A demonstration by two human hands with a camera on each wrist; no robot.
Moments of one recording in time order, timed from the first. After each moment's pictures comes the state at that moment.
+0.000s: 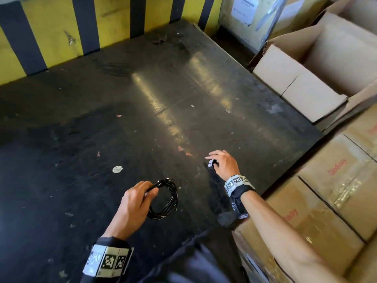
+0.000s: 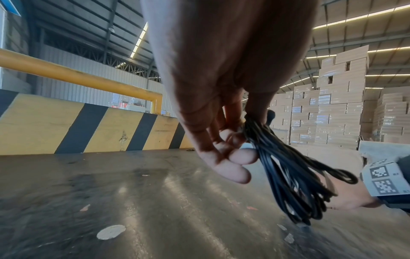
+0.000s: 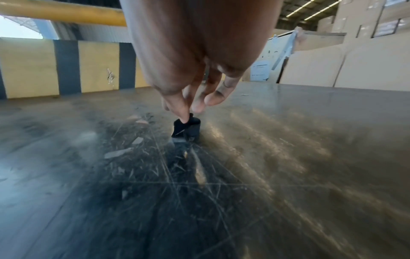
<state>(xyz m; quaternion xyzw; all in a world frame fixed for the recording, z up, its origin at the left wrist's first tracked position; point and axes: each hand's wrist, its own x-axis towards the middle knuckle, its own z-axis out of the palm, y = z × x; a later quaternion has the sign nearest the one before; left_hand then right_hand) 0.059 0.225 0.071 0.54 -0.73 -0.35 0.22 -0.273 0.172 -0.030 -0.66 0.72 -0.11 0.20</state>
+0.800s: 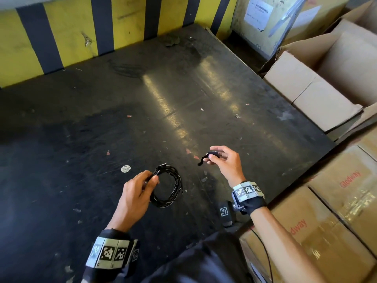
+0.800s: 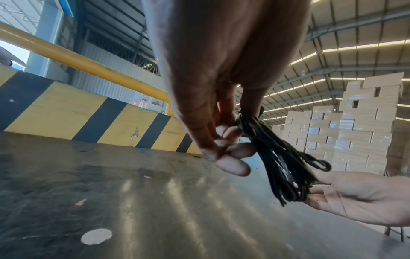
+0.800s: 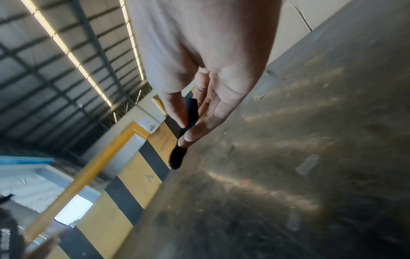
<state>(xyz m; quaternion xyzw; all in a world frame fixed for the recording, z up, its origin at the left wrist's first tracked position) 0.058 0.212 0.105 0.59 -0.66 -0.38 0.28 -0.228 0.166 0.032 -0.37 0.64 -0.49 0.47</state>
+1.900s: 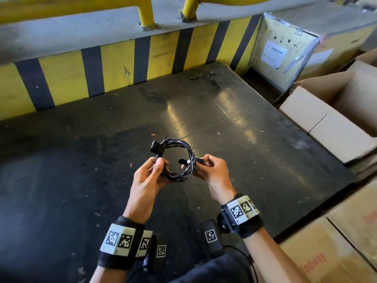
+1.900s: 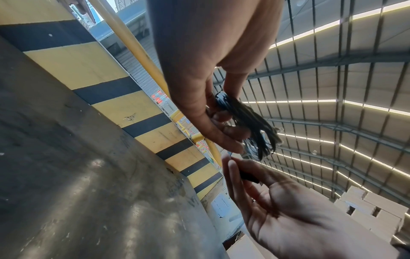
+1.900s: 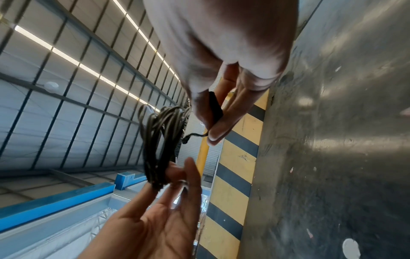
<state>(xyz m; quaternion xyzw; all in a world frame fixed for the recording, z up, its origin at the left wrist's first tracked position) 0.044 0.209 0.175 0.45 -0.39 -0.58 0.55 -0.127 0.179 0.150 -0.30 0.53 -0.51 0.61</state>
